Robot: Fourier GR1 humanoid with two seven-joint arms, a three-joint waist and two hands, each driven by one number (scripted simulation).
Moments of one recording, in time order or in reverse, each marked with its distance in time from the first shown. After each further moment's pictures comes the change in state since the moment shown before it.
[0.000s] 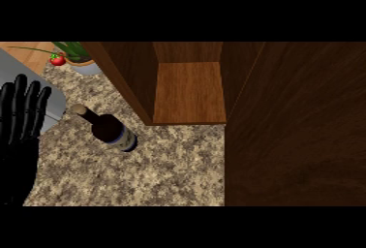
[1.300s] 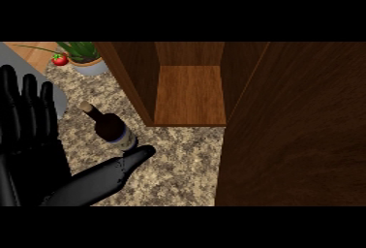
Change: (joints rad) left arm -0.225 -0.132 -0.344 -0.116 -0.493 0.707 0.632; right arm -0.089 -0.056 0.143 -0.369 -0.116 0.015 0.553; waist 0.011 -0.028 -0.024
